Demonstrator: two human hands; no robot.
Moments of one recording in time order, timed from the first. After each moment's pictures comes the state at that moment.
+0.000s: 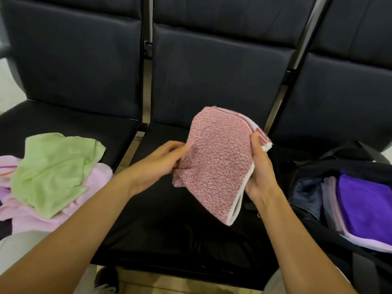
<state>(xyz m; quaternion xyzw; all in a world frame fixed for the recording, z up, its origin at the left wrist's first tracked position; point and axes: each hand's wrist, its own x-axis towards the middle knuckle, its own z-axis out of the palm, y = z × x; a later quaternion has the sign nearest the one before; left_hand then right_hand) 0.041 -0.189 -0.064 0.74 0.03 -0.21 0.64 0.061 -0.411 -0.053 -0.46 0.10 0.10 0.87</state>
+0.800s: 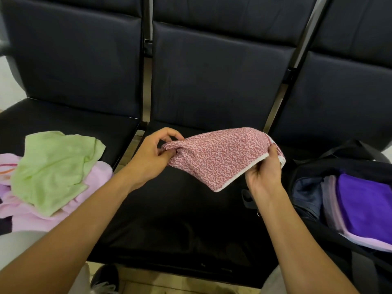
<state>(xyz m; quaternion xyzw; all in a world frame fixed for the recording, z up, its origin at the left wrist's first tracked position) 0.046 -0.185 -0.074 0.79 -0.05 0.05 0.61 0.075 -0.423 -0.064 -0.29 0.25 0.00 0.93</state>
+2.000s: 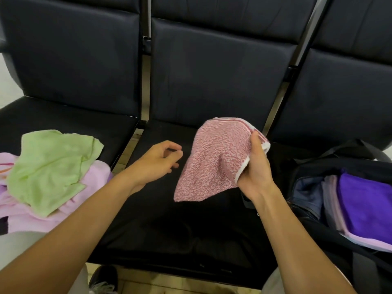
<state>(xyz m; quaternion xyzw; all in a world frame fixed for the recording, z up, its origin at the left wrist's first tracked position) 0.045 -0.193 -0.073 0.82 0.05 -0.14 0.56 0.076 -0.414 -0.070 -0.46 0.17 0.12 0.87</state>
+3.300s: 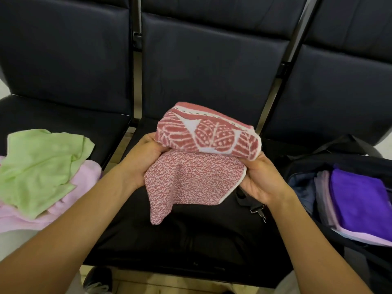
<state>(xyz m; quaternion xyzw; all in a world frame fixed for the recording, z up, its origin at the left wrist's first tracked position) 0.045 -0.210 -0.055 0.61 0.08 -0.11 0.78 0.058 -0.451 -0.064 -0.50 -0.06 0.23 0.83</state>
